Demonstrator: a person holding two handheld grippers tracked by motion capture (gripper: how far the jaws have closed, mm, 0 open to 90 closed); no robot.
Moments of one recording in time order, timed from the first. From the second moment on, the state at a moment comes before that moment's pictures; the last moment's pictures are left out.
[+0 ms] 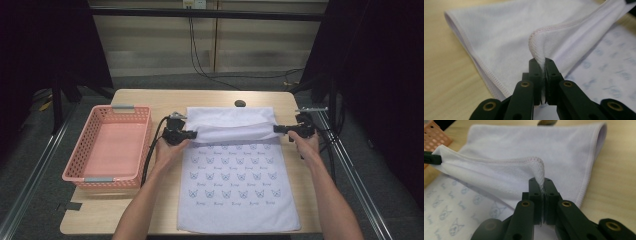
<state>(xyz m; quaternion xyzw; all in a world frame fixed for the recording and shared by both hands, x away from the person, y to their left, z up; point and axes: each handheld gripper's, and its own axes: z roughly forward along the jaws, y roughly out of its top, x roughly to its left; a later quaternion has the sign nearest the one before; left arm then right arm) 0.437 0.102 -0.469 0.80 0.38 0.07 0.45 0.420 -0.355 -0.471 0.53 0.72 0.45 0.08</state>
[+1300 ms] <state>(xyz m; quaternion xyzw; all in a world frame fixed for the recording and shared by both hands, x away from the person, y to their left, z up) 0.270 0.142 -0.472 0.85 0.28 0.02 0.45 0.233 -0.348 -0.468 0.37 0.81 0.46 0.00</state>
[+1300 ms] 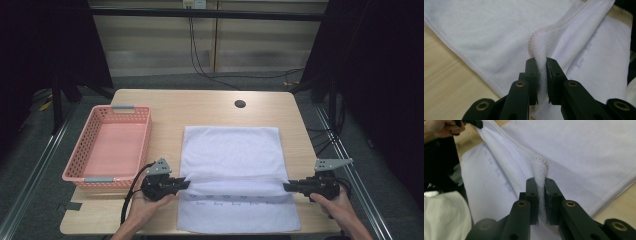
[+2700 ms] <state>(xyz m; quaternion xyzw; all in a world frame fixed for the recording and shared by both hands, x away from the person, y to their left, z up) 0.348 0.099 -0.500 0.86 0.34 0.05 0.39 0.309 -0.307 -0.494 0.44 0.82 0.37 0.06</state>
